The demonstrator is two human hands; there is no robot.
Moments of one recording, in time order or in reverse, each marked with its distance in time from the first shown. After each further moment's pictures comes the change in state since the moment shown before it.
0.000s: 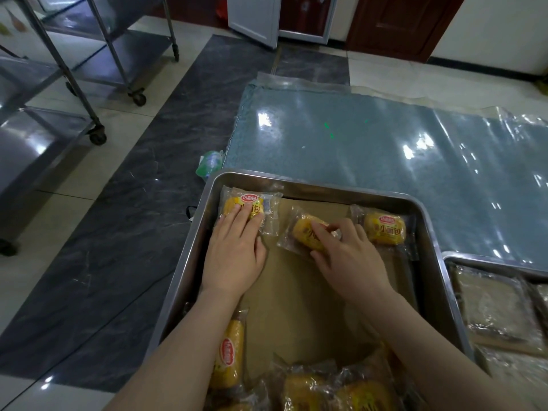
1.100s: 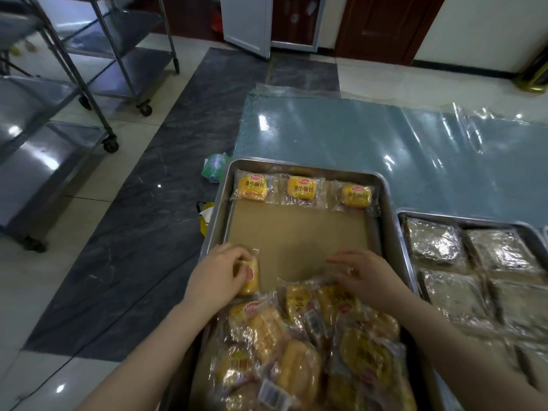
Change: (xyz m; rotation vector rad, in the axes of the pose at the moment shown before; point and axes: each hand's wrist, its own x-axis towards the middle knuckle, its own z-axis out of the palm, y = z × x) left_hand -0.124 -0.001 -0.096 -0.191 -0.235 -0.023; right_hand -0.138 0.004 -0.063 0.470 -0.253 0.059
